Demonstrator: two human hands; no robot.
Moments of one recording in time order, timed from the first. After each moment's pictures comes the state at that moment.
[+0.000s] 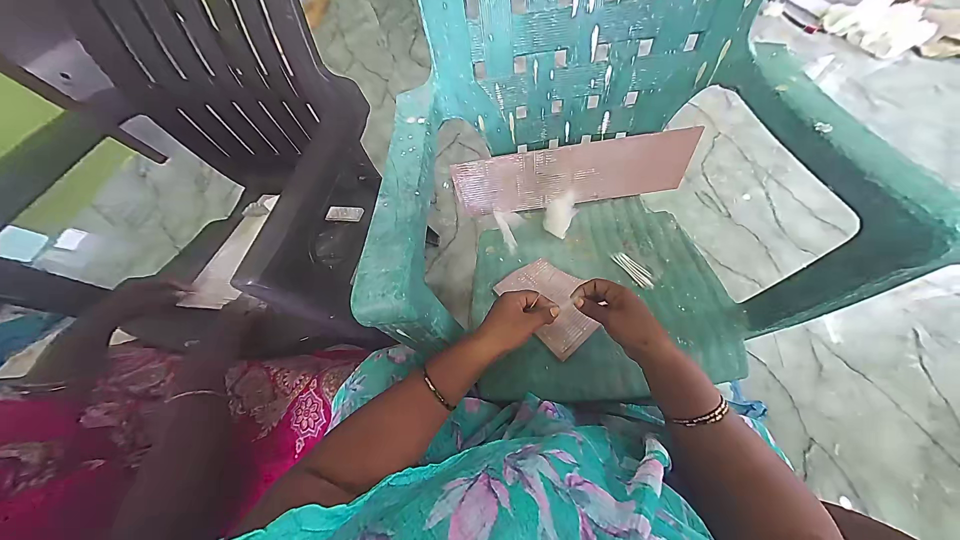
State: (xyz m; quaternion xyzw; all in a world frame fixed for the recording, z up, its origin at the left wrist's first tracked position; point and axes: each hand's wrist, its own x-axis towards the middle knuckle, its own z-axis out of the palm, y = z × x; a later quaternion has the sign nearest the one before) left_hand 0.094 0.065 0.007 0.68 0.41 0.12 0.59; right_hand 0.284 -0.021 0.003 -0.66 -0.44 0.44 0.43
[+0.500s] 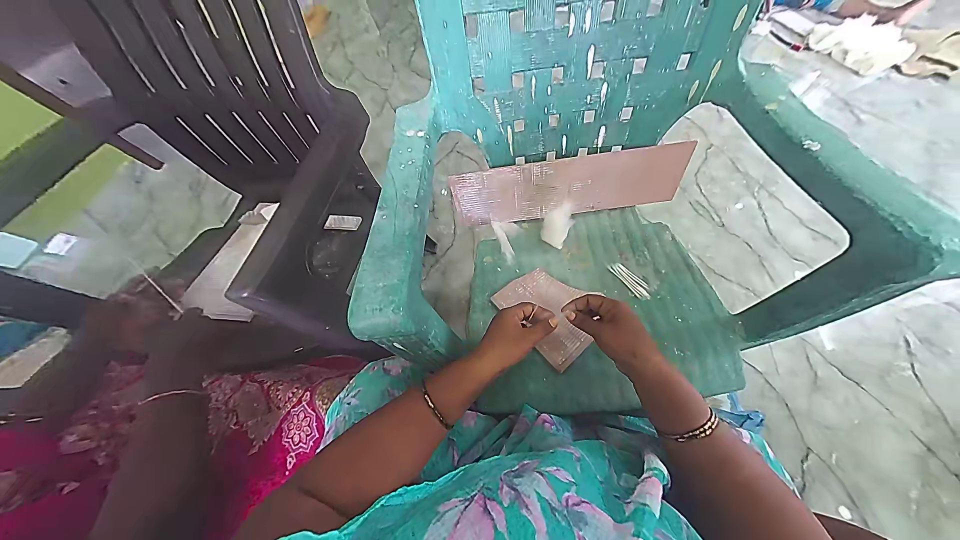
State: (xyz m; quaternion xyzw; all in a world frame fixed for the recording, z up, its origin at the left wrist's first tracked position) left_hand 0.096 0.060 0.006 0.66 0.42 0.13 0.60; right_hand 0.277 -0.018 0.001 -0.67 -0.42 0.44 0.42
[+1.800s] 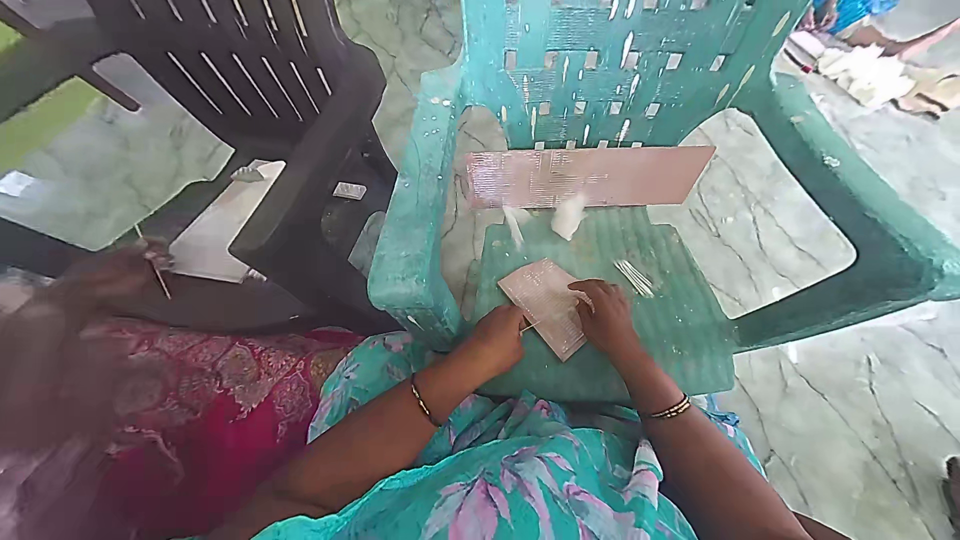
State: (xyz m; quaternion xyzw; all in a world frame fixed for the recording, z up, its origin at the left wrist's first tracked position) left_hand 0.073 0.054 0.022 0.81 0.44 -0.13 0.38; right_hand 0.279 -0.005 -0.039 -0.73 -0.61 0.16 0.26
